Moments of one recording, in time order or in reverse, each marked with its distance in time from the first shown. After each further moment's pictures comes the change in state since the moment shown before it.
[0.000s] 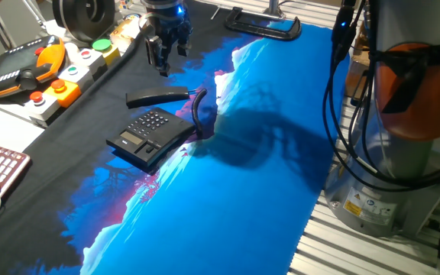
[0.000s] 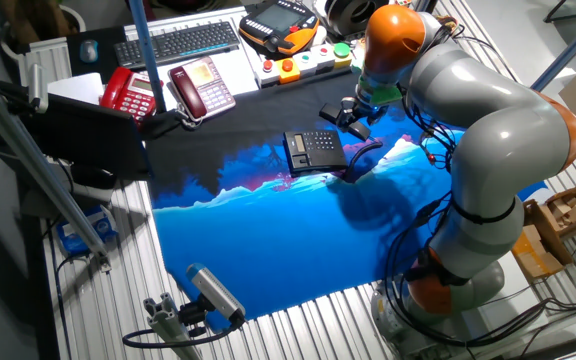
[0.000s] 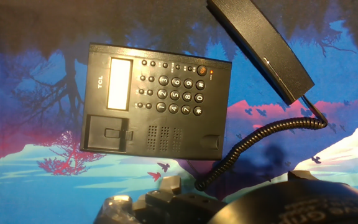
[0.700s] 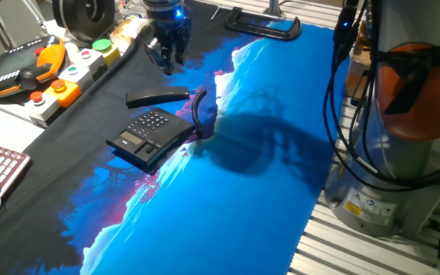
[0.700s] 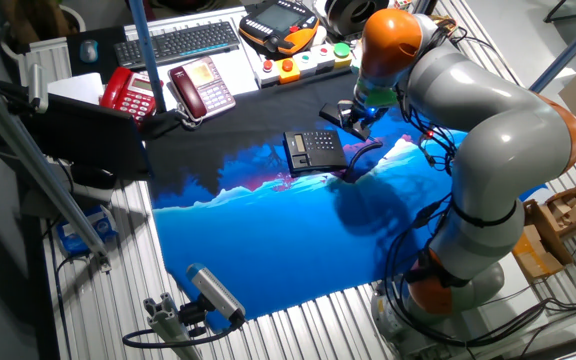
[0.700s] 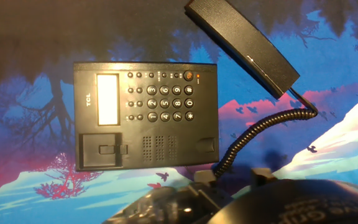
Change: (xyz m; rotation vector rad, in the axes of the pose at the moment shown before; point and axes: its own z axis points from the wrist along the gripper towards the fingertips) arm 0.000 0.000 0.000 0.026 -0.019 0.122
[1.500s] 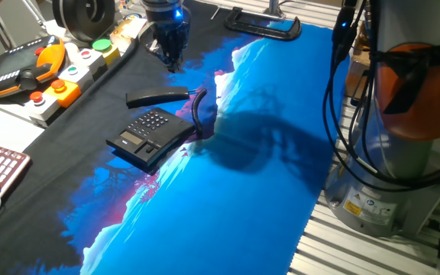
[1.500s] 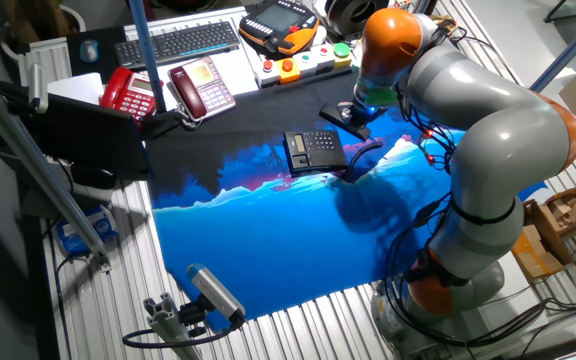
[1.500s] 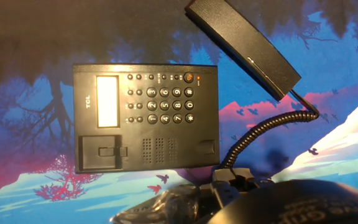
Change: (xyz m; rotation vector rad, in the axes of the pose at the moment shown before) arm -0.004 -0.001 0.004 -0.005 0.002 -0.002
